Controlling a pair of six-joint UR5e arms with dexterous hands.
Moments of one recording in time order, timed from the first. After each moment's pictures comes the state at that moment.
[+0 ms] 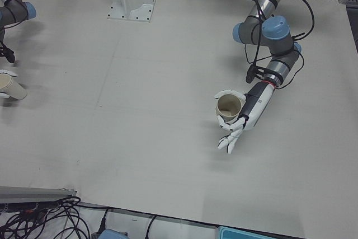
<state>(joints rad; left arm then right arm) -1.00 -1.58 -1.58 -0.25 1.40 0.26 0.61 -1.42 1.48 -2.96 -0.89 -0.54</state>
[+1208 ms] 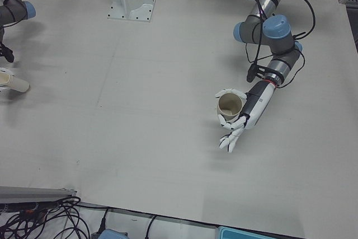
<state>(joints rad) -1.00 -1.57 -1.59 -0.26 1.40 0.26 0.63 -1.42 1.52 -2.96 -0.89 -0.52</state>
